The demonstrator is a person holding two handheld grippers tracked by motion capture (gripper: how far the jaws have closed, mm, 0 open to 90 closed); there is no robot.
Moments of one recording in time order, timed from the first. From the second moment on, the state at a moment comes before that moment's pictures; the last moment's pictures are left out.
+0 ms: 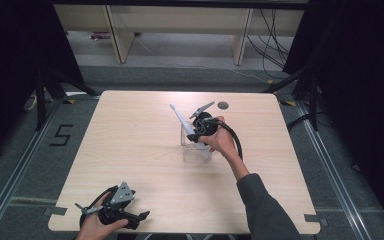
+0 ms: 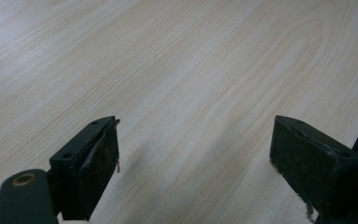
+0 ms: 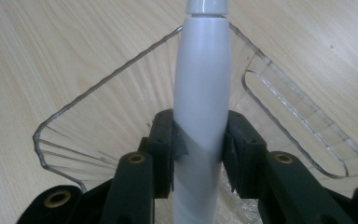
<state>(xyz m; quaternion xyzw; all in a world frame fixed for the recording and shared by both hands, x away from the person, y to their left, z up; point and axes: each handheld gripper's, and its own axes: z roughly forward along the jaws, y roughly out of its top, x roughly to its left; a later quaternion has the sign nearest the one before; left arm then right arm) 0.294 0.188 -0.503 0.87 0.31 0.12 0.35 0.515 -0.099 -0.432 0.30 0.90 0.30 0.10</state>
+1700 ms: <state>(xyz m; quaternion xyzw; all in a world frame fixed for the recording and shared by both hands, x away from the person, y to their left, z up) 0.293 0.188 -0.503 0.87 0.32 0.12 0.35 0.475 -0.146 -0.387 0.32 0.86 0.39 0.12</state>
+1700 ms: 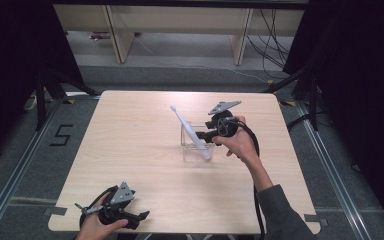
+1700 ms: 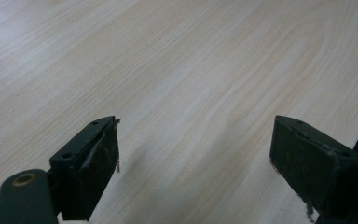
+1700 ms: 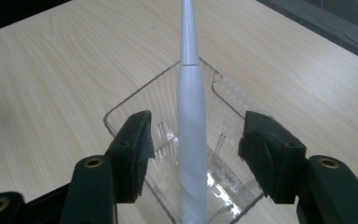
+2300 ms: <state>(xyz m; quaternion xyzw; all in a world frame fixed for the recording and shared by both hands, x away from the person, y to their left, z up) 0.292 0.187 -0.504 0.87 0.32 0.12 0.36 0.456 -0.188 -0.384 0.34 0.83 0.42 0.14</state>
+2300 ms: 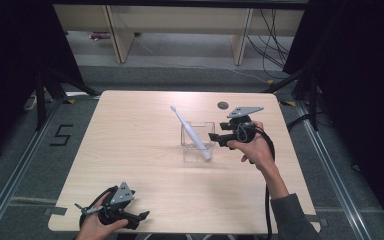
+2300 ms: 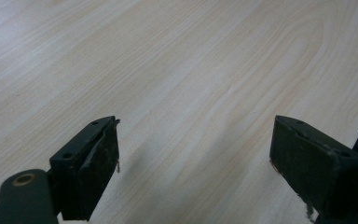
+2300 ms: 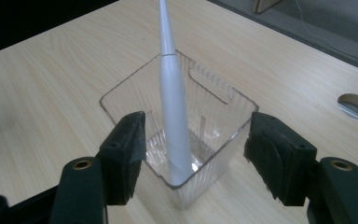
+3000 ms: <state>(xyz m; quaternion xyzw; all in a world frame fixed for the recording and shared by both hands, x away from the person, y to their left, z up) 0.292 0.188 -0.503 0.87 0.32 0.12 0.36 0.441 -0.211 -0.390 0.36 0.82 0.43 0.15</state>
